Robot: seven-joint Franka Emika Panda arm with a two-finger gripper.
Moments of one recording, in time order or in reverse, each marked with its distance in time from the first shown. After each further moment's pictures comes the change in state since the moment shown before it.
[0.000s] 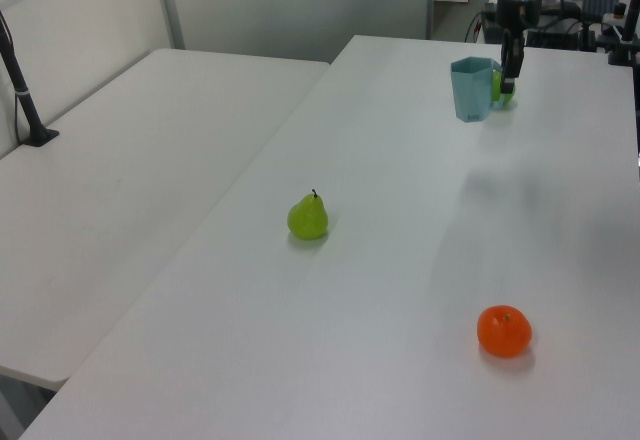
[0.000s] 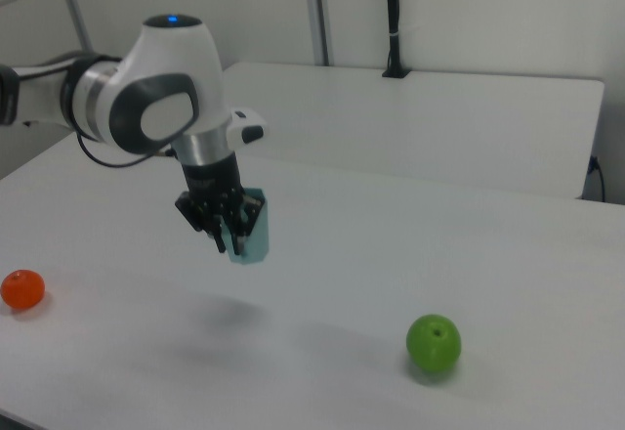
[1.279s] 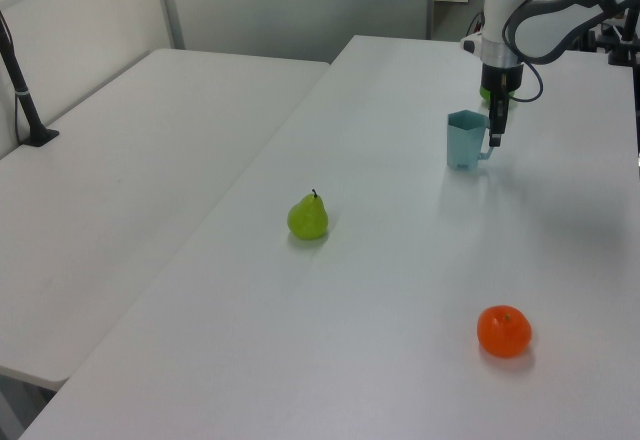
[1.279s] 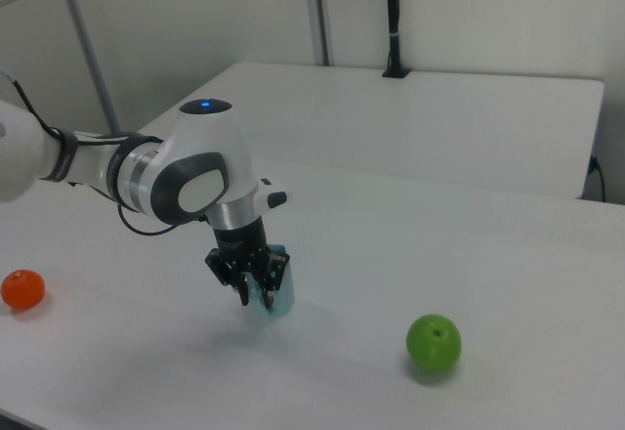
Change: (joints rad) arm 0.000 0.181 -0.018 -0.104 0.004 0.256 0.000
